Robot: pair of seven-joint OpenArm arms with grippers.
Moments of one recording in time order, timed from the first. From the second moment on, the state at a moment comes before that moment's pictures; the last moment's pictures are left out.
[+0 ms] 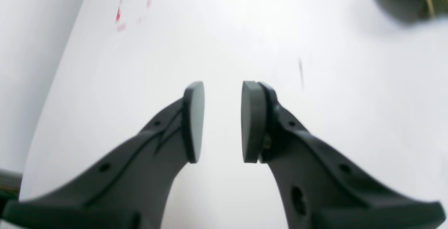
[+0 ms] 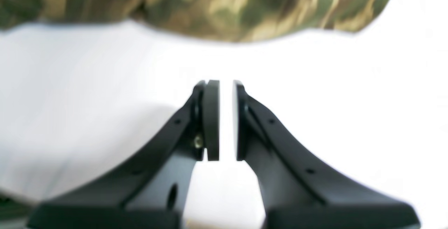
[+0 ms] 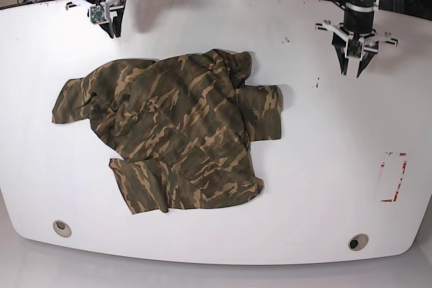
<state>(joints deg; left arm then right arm) 33.0 -6.4 -15.3 105.4 13.4 -9.3 2.1 -48.0 7.7 15.3 108.5 3.3 12.7 -4.0</state>
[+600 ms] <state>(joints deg) 22.3 -6.5 -9.4 106.5 13.5 -9.7 16.4 -42.7 8.4 15.0 114.6 5.0 13.9 -11.9</state>
